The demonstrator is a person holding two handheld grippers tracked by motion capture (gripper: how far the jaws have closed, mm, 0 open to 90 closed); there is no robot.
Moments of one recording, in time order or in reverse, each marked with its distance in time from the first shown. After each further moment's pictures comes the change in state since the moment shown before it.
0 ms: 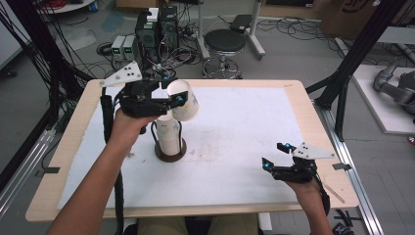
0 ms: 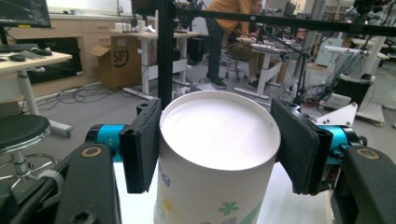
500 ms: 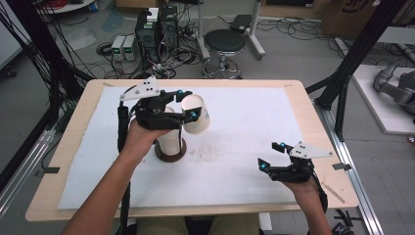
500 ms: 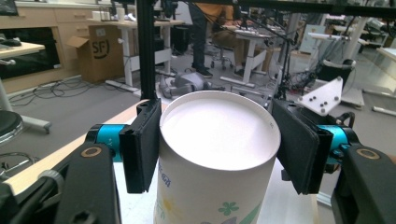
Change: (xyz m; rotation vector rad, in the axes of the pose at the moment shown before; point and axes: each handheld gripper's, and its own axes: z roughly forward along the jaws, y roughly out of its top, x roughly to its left) left arm -0.019 -0.022 0.021 0.035 -0.066 0.017; right arm 0.009 0.009 0.002 -0.026 0.078 -0.004
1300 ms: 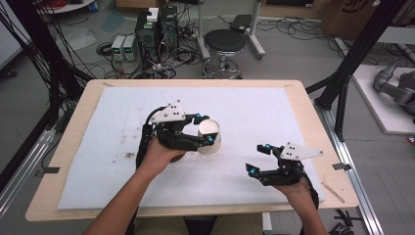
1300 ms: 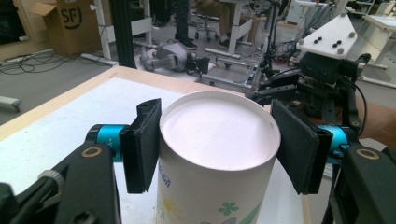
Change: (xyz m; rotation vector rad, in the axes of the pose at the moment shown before) left arm -0.020 -0.049 0.038 0.114 -0.068 0.002; right arm 0.024 0.013 0.012 -0.043 0.182 -0.020
